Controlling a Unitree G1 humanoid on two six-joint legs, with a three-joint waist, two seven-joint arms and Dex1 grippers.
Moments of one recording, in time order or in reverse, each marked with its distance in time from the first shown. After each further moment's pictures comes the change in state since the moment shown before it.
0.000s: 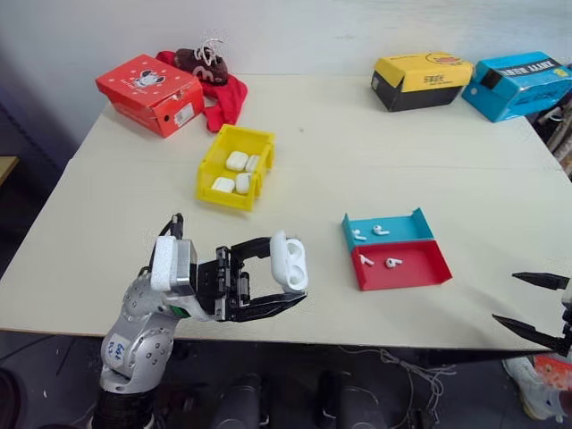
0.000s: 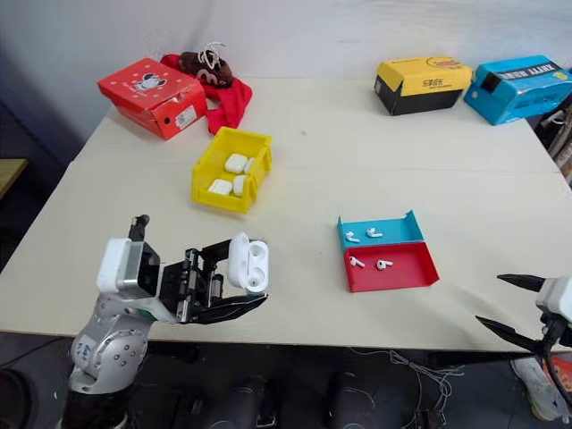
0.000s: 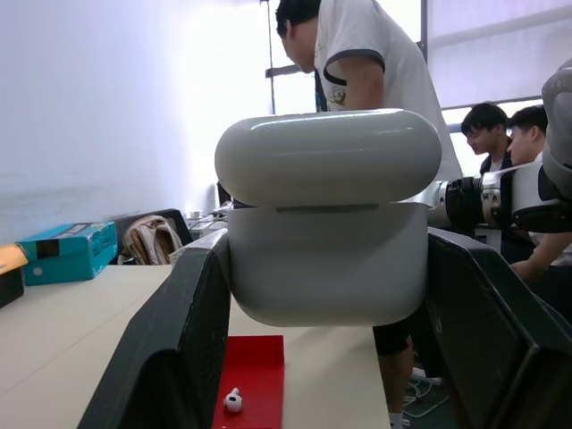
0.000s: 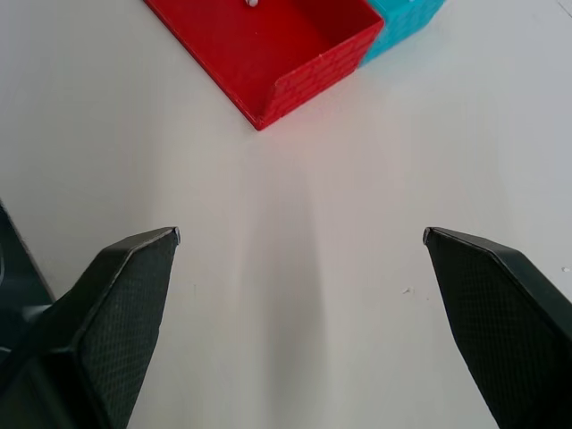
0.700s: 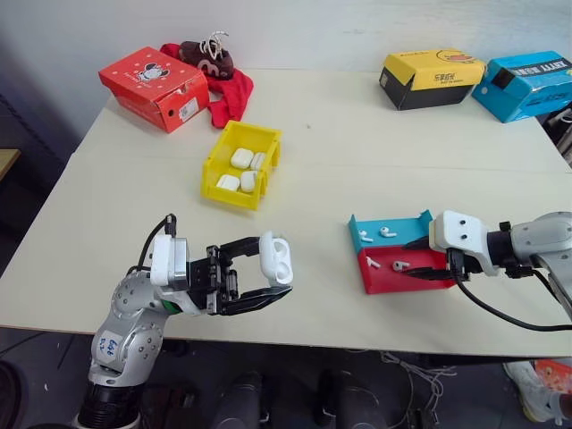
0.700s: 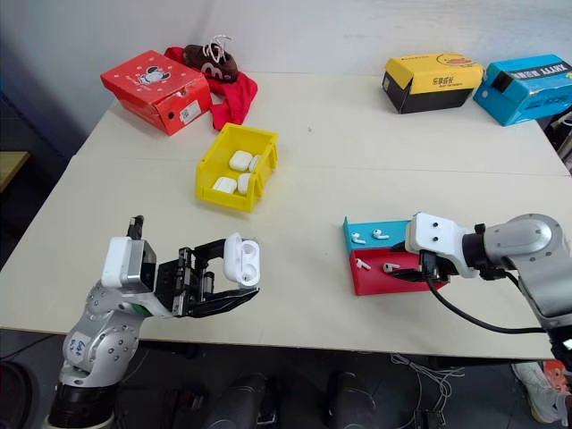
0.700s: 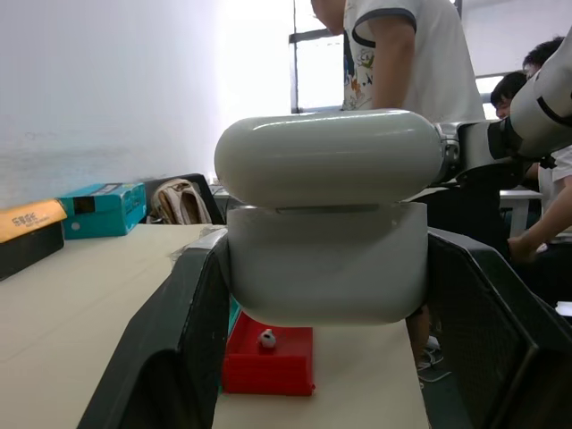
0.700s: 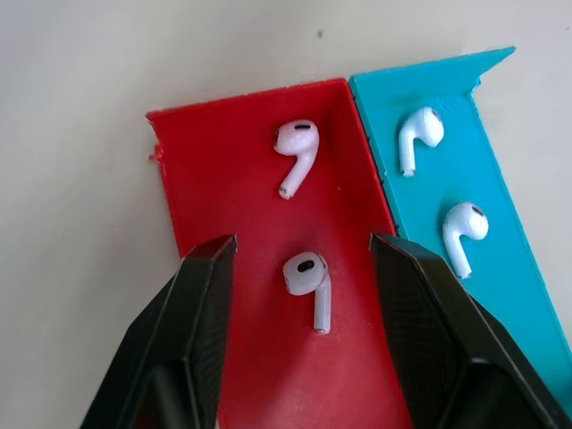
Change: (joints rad) left arm 0.040 0.088 0.028 0.048 -0.004 -0.033 0.017; right arm -0.625 -0.089 0.653 -0.260 -0.187 0.443 -0.033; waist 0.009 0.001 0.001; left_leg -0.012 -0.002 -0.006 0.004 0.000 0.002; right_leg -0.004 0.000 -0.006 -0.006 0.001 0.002
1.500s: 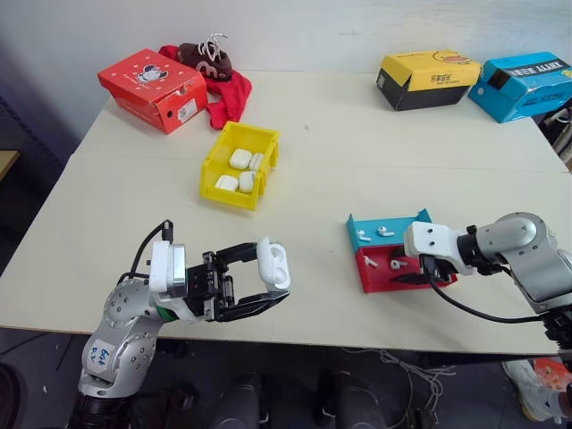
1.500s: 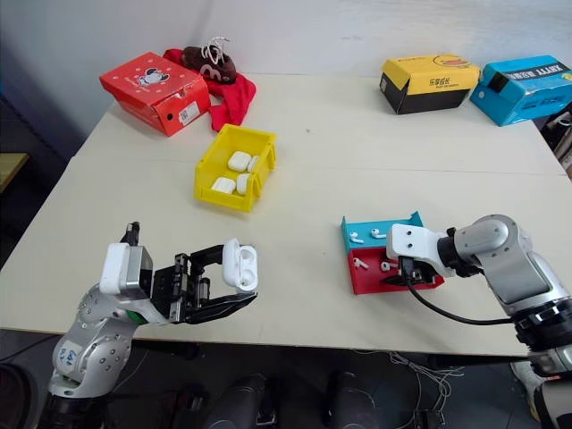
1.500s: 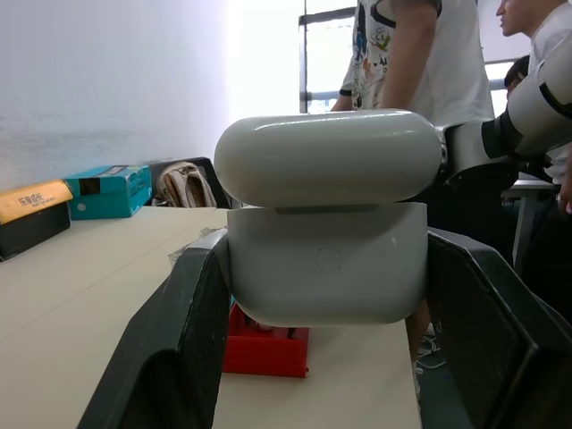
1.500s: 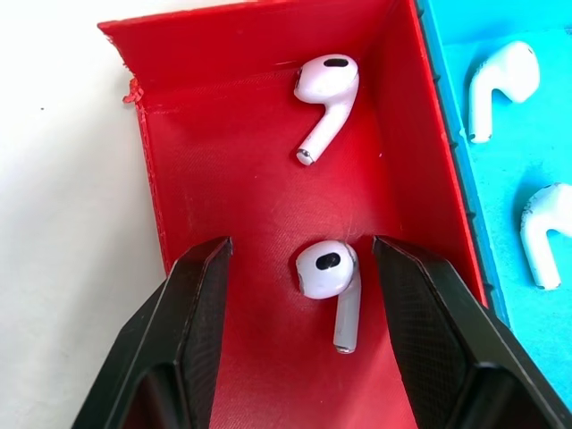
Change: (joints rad) left arm 0.039 0.035 0.001 -0.043 -0.002 0.012 0.029; right arm -0.104 0.103 0.127 0.144 -0.151 -0.046 0.043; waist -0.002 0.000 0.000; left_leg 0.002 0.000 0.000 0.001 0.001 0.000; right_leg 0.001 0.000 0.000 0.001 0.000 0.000
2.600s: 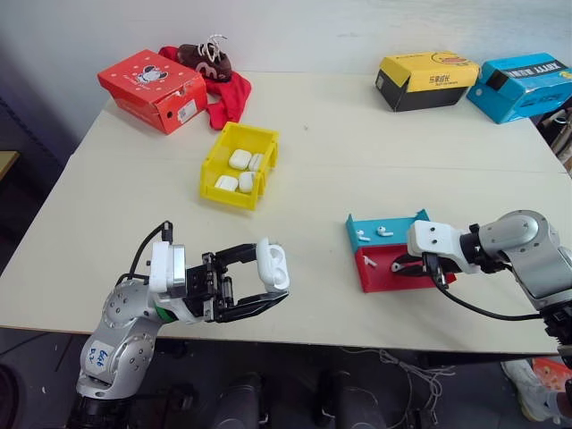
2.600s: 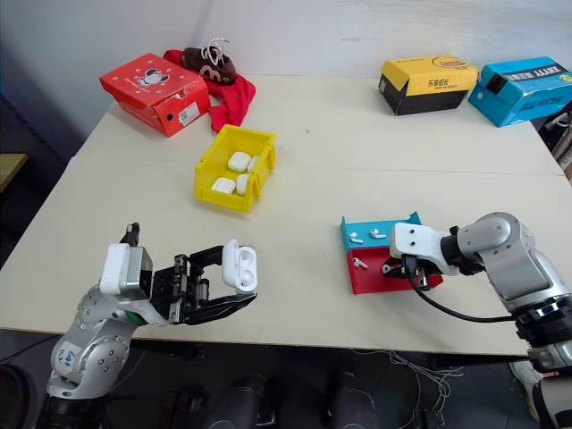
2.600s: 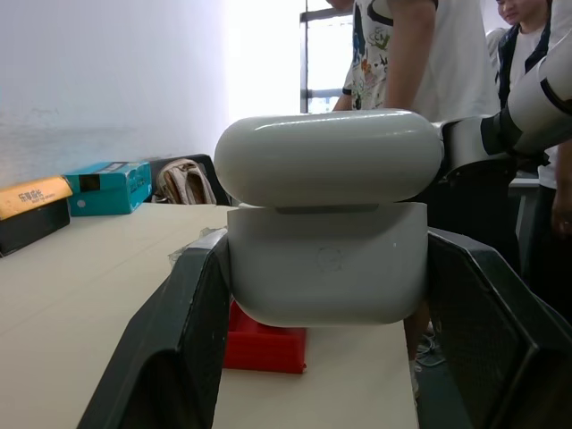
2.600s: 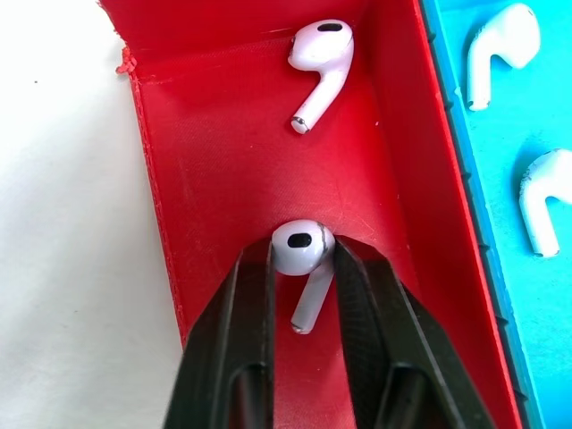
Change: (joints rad) left arm 0.008 0.013 0.000 -0.002 -0.013 0.016 0.000; right arm -0.018 0.001 0.000 0.040 -0.023 0.001 0.025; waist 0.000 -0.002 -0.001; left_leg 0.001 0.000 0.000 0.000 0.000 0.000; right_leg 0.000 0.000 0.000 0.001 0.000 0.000
